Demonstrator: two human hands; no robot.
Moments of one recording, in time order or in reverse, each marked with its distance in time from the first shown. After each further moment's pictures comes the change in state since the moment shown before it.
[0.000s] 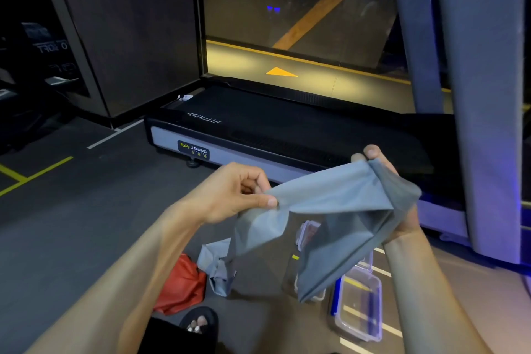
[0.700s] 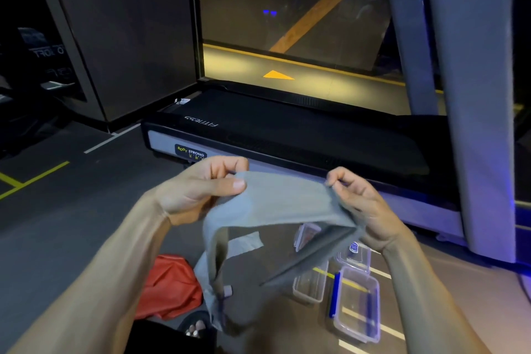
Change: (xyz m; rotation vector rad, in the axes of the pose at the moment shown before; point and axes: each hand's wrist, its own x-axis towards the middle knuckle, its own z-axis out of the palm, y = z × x) left_hand -0.018 0.007 -0.026 -0.610 -0.194 0.033; right_hand -0.003 0.014 -0.020 -0.261 -0.060 0.216
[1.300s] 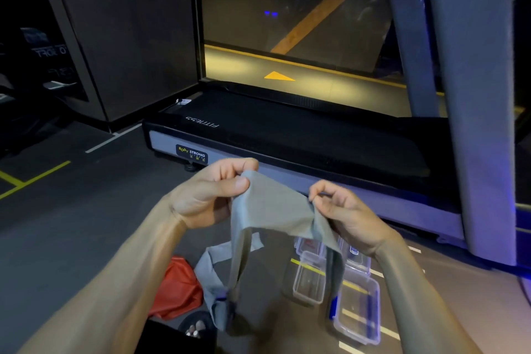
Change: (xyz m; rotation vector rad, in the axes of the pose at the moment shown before) left_hand 0.009 -0.010 0.009 -0.198 -0.119 0.065; right_hand 0.007 0.021 0.004 -0.150 -0.080 0.088
